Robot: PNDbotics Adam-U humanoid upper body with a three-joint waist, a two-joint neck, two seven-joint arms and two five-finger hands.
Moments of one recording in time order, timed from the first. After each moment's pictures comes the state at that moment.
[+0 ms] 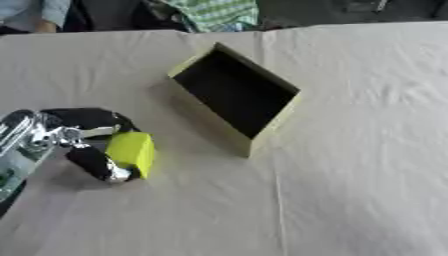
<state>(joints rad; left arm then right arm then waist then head) -0.65 0.63 -0.41 -1.53 -0.72 -0.07 -0.81 -0.47 -0.49 -0.04 -1.98 -0.20 -0.08 -0.51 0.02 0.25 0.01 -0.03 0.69</state>
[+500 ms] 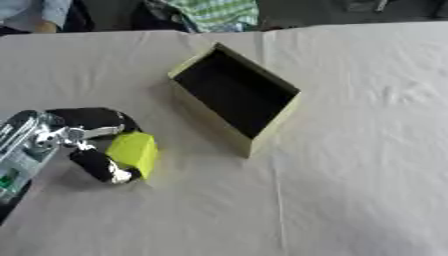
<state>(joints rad) -0.65 0.62 -0.41 -1.55 -0.73 -0.08 -0.77 -0.46 -0.48 -0.04 -1.98 -0.20 -0.08 -0.52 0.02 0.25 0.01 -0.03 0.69</state>
